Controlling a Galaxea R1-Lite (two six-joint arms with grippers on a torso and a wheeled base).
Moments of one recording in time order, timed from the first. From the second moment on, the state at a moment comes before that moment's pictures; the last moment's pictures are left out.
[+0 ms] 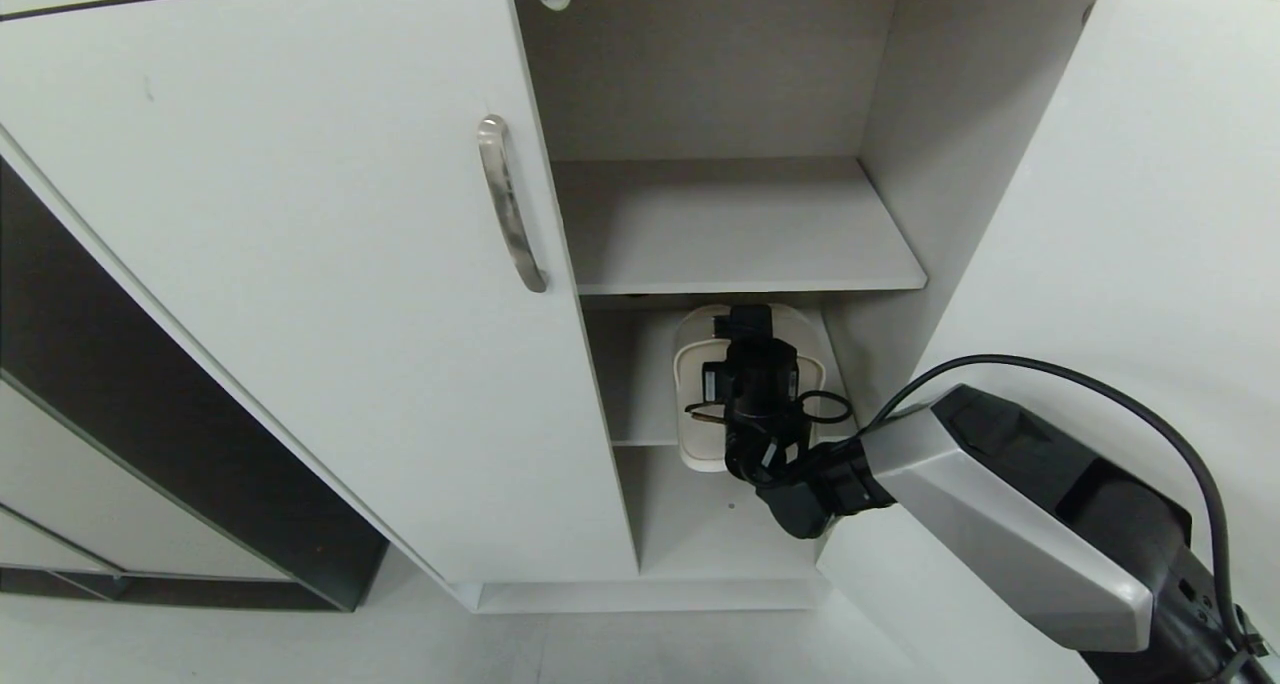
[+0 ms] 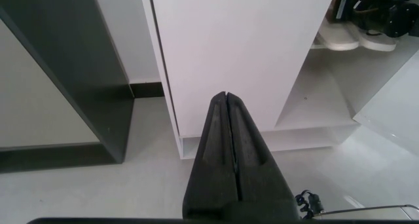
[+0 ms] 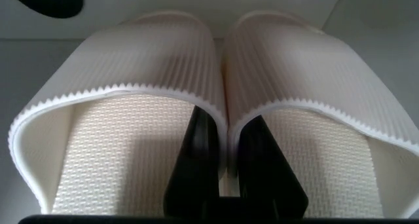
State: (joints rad) left arm 0.00 0.00 0.00 0.00 -0.04 0.01; right arm 0.67 2.56 -1.70 -0.91 -0.74 -0.02
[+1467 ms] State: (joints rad) left arm 0.00 0.00 0.00 0.00 -0.04 0.01; right arm 0.83 2.24 -0.94 -1.28 -0.74 -0.02
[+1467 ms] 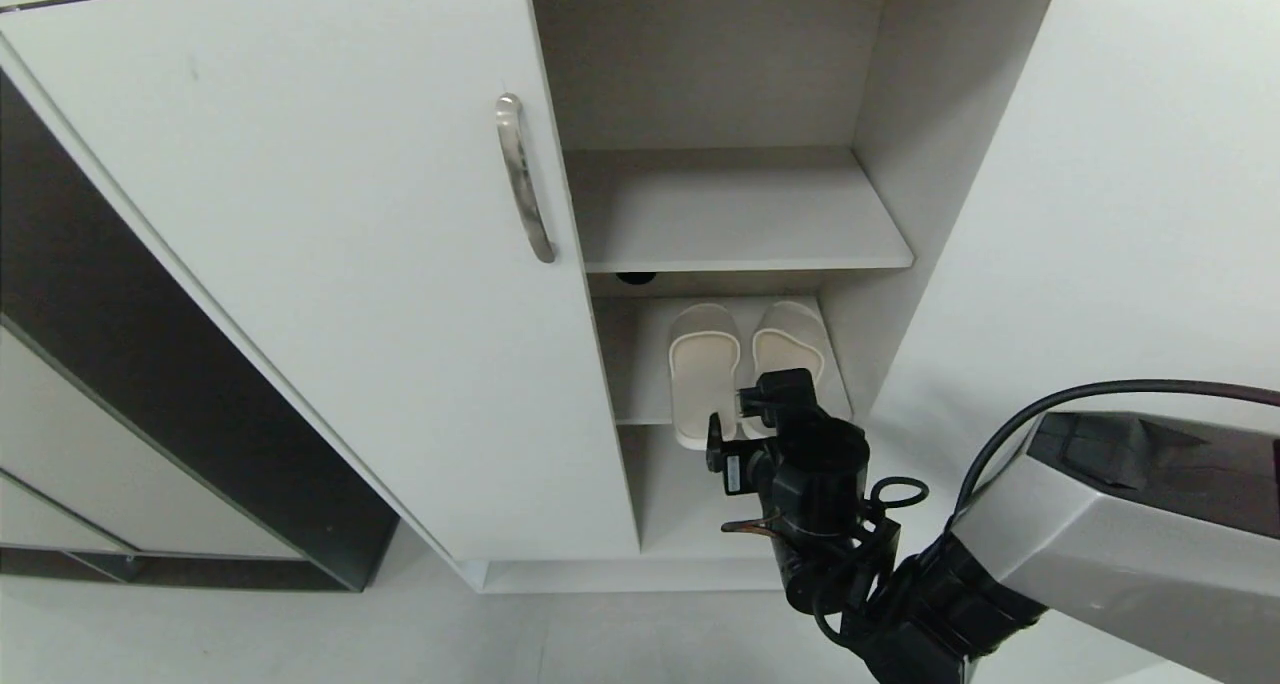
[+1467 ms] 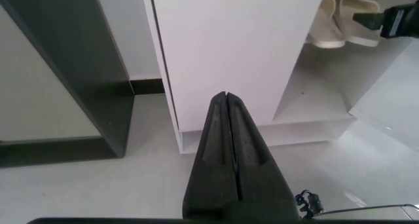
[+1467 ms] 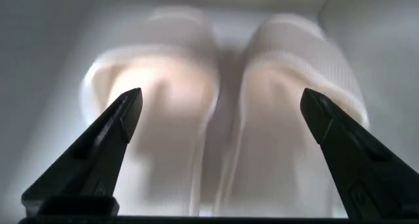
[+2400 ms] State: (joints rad) left arm 0.00 0.00 0.00 0.00 -0.05 0.01; right arm 0.86 2.17 -0.85 -1.28 -0.75 -0.03
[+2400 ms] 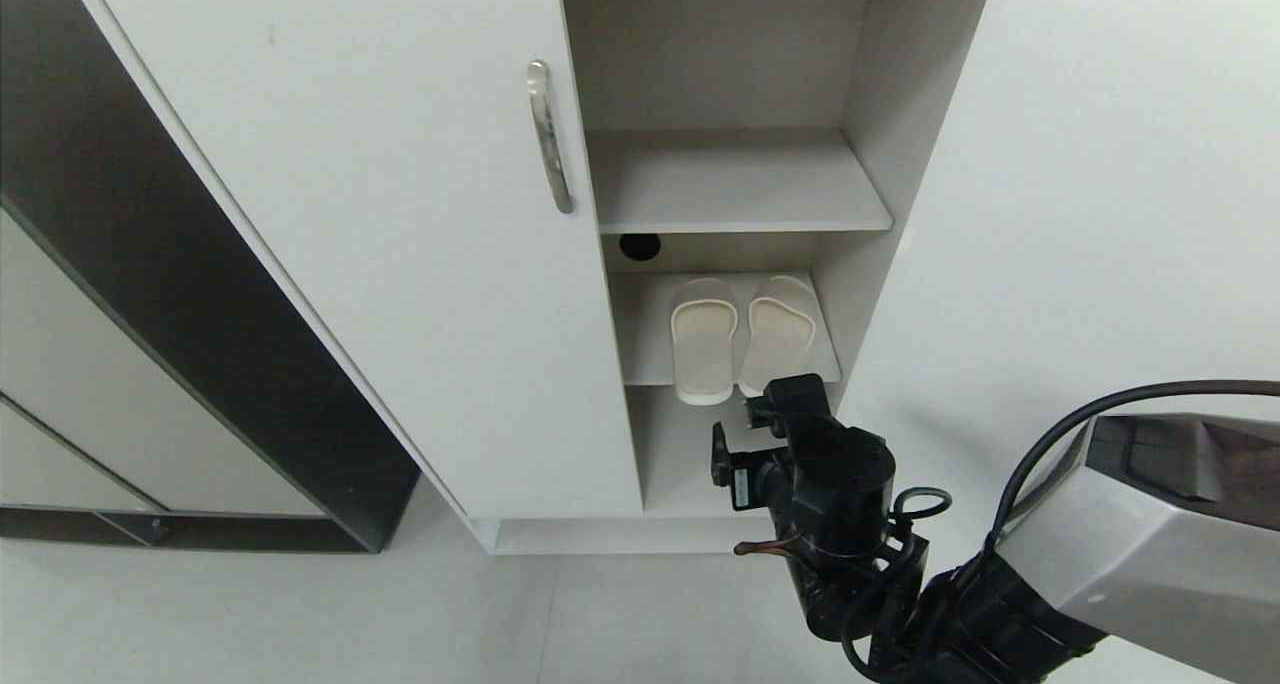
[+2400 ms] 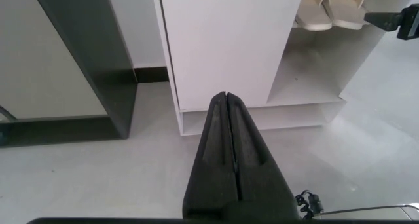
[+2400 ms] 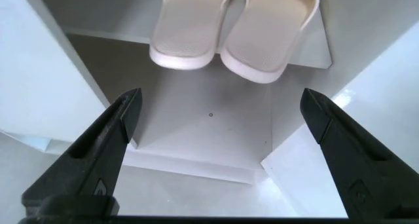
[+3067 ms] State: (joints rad) left arm 0.00 0.00 0.00 0.00 -0.05 0.02; right arm 0.86 2.13 -0.85 -1.28 -0.74 -0.04
